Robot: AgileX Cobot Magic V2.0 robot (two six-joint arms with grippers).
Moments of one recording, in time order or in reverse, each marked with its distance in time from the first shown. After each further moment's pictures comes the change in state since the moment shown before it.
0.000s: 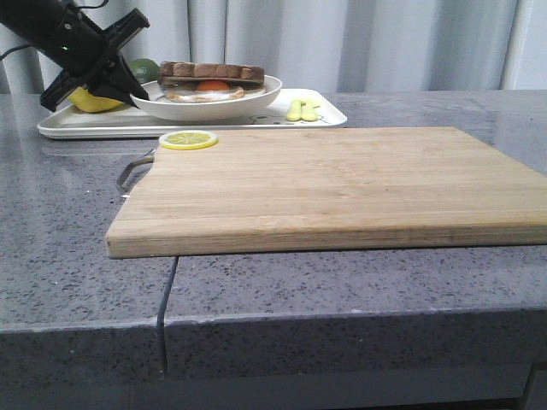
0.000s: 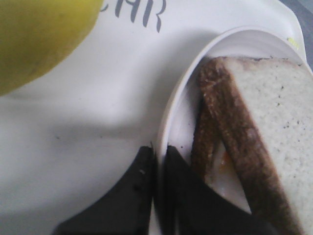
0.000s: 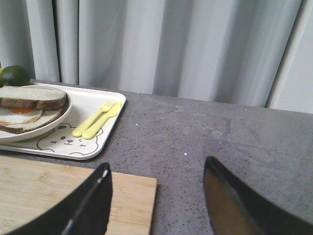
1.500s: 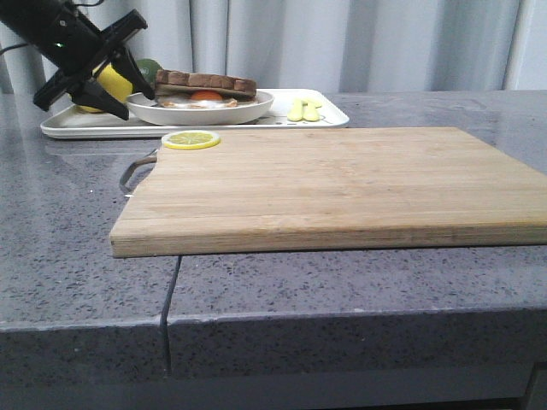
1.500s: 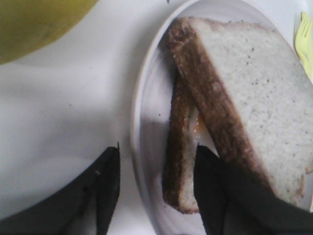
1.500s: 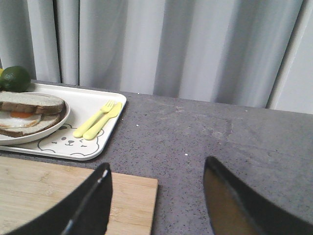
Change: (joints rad) left arm 0.006 0.000 -0.051 0.075 0.131 -0.036; right arm 0.000 0.000 0.000 0.000 -0.003 0.000
